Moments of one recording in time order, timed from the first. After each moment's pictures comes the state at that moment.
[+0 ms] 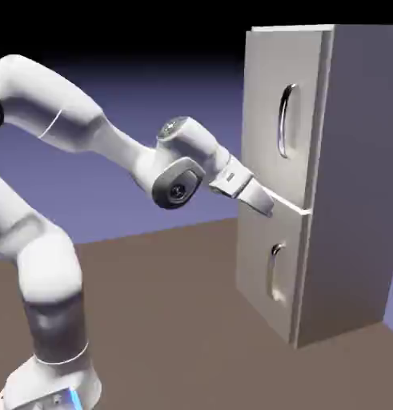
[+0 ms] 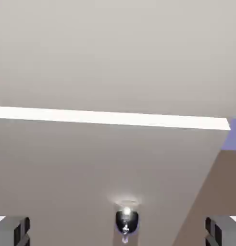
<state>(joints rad) 0.02 -0.57 -0.01 -2.80 -0.05 3.04 0.73</state>
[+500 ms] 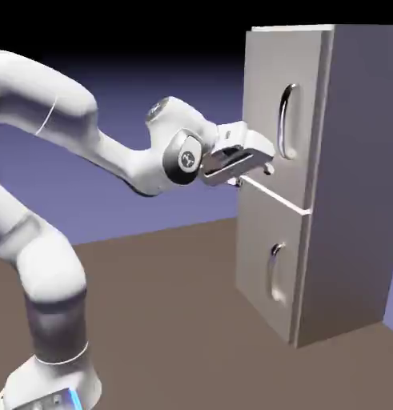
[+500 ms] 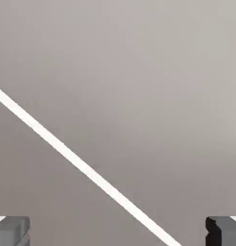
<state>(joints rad) 0.13 -0.62 -0.12 -2.71 -0.70 3.03 0.59</state>
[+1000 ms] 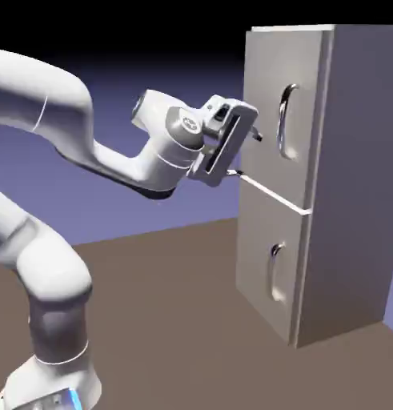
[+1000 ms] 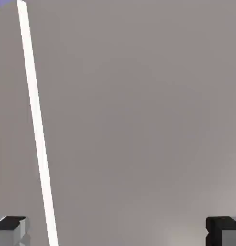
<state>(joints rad) 0.24 -0.67 -0.23 -2.61 -1.36 3.02 0.44</state>
